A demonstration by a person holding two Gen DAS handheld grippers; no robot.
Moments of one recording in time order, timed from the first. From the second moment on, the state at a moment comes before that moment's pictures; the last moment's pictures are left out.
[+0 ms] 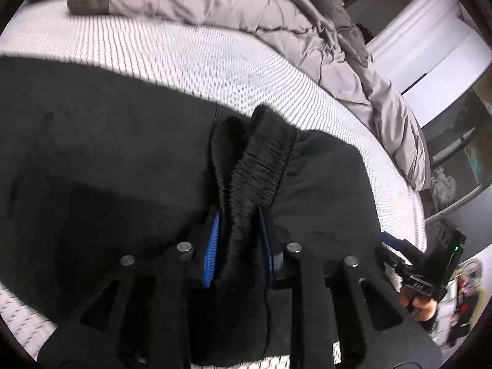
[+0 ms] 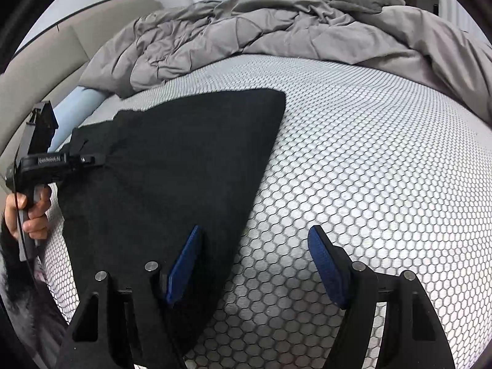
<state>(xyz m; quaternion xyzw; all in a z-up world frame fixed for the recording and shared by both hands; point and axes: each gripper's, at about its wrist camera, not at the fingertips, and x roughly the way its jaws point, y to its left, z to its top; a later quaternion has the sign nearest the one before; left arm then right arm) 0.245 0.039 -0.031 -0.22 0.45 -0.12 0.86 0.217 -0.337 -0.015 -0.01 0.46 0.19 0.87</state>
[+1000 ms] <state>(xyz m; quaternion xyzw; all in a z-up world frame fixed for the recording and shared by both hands) 0.105 -0.222 -0.031 0.10 0.43 -0.30 0.84 0.189 -0.359 -0.027 0.13 0.50 0.28 0.81</state>
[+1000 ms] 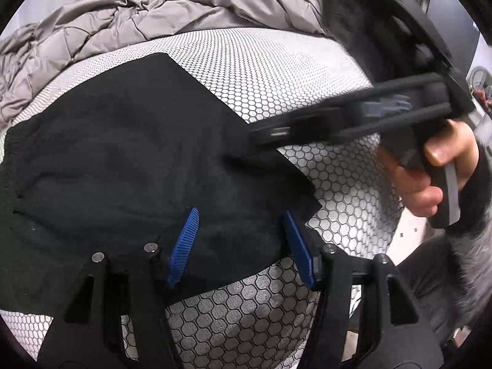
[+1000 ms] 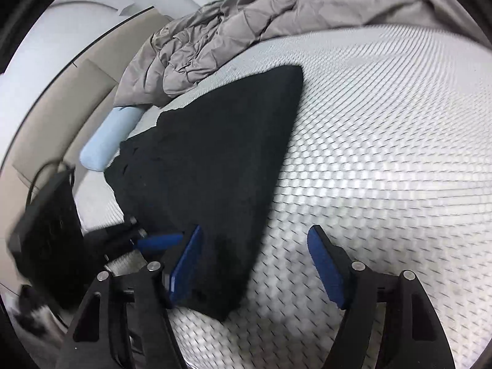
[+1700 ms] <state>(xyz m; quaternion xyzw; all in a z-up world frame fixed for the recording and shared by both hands) 0.094 -0.205 -0.034 0.10 0.44 -0.32 0.84 0.410 -0.305 -0.043 0.09 0.50 0.18 0.84</state>
